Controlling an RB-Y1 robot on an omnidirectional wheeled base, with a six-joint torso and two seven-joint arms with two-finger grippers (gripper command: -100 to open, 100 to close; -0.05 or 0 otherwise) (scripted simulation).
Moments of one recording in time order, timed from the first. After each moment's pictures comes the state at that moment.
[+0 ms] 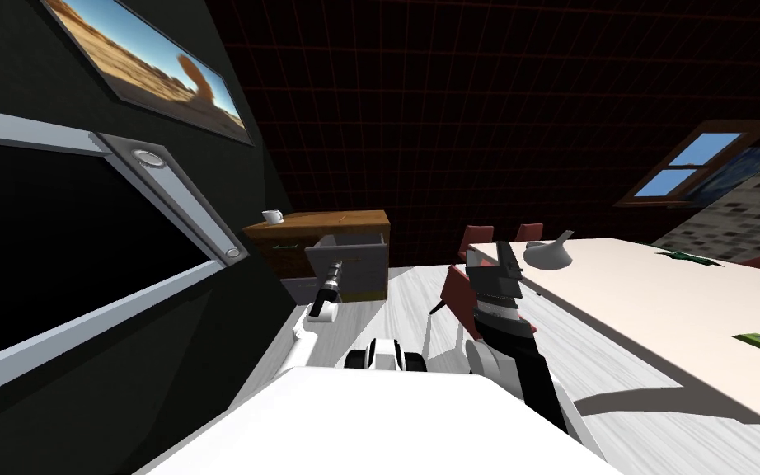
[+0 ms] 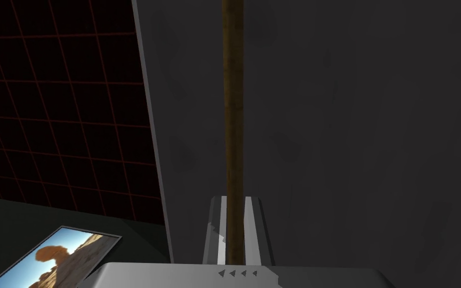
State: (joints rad) left arm -0.05 0.12 0.06 -1.39 0.01 -0.34 0.04; right arm 0.53 0.03 -0.06 -2.36 0.04 -0.45 -0.14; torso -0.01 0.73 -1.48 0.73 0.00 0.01
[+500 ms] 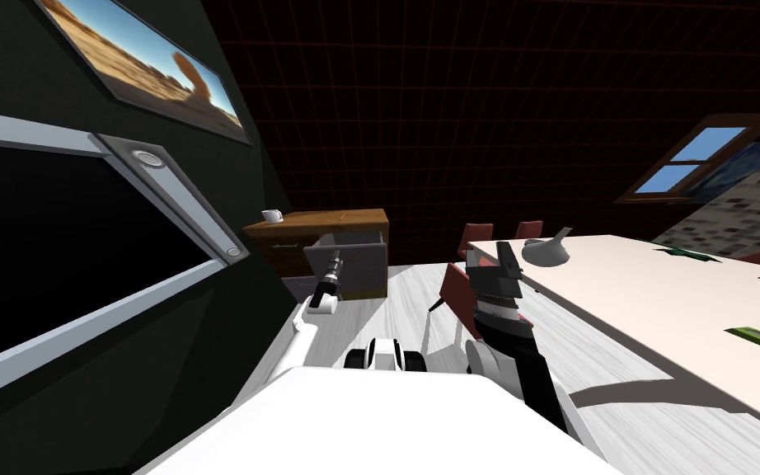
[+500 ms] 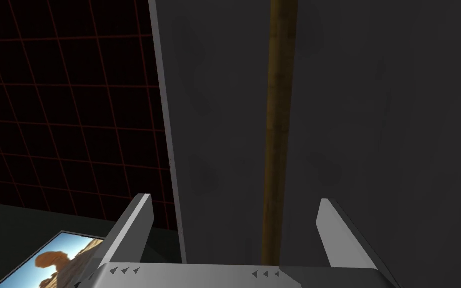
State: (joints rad) left arm -0.10 0.14 0.07 -1.44 0.02 -0.25 0.05; right arm 0.53 0.03 -0.06 -2.36 0.04 -0.45 -0.14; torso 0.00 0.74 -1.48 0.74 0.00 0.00
